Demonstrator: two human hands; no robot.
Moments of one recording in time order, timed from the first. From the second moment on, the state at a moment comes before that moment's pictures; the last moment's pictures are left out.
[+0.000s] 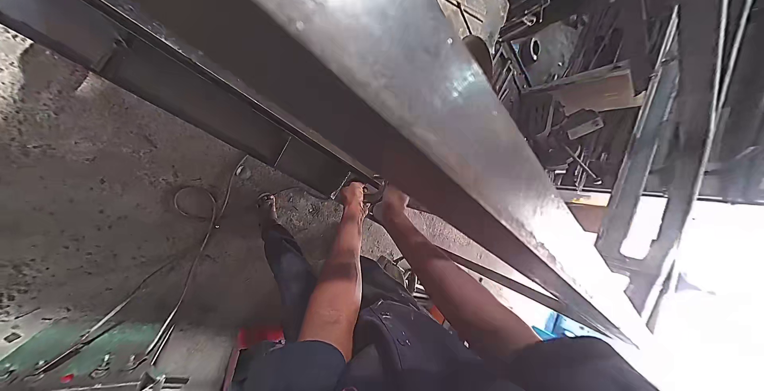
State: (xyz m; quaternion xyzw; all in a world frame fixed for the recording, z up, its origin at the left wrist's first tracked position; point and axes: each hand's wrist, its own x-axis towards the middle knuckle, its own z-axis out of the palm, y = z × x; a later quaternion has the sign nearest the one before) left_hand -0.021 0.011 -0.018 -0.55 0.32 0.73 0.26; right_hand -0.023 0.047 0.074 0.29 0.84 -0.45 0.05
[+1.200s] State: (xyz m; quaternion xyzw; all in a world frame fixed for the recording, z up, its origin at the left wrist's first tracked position) left_hand 0.014 -0.003 -0.005 -0.01 0.75 0.66 -0.02; right_hand -0.105 0.001 0.180 0.19 0.91 -0.23 0.28
